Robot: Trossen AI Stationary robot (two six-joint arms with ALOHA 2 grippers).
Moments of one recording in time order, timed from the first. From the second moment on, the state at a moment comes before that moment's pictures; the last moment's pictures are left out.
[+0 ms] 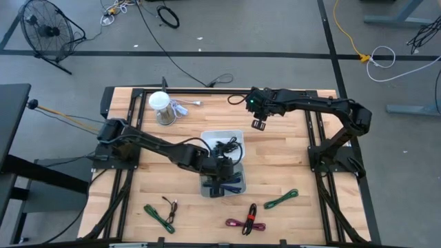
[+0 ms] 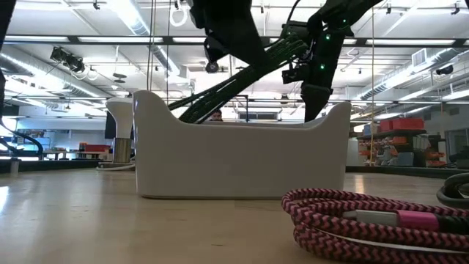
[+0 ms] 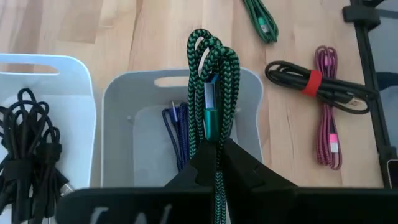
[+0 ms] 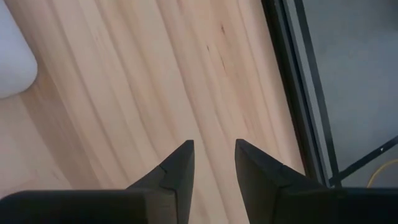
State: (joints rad) left arm -0.27 1.84 1.47 -0.52 -0.10 -0.31; right arm -0.42 1.60 1.22 -0.82 0.30 -0.19
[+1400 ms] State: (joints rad) left arm -0.25 1.88 1.47 -0.46 -0.15 -0.24; right arm -0.53 1.60 1.22 -0.80 0.22 -0.25
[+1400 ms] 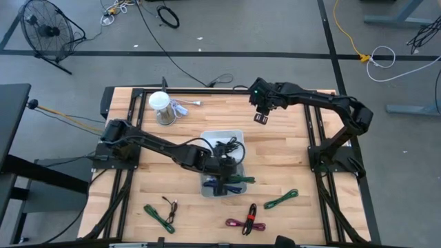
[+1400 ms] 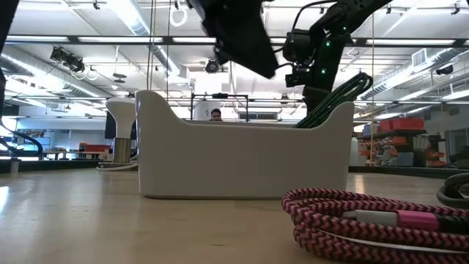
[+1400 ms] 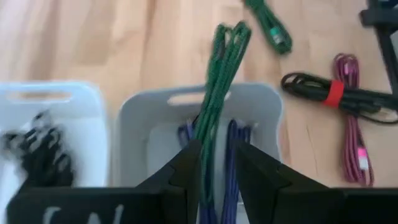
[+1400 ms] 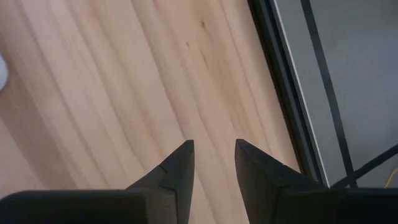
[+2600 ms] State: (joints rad) left arm -0.20 2.00 1.47 -0.30 -0.09 -0.15; right arm -0.55 1.60 1.21 -0.78 0.14 -0.25
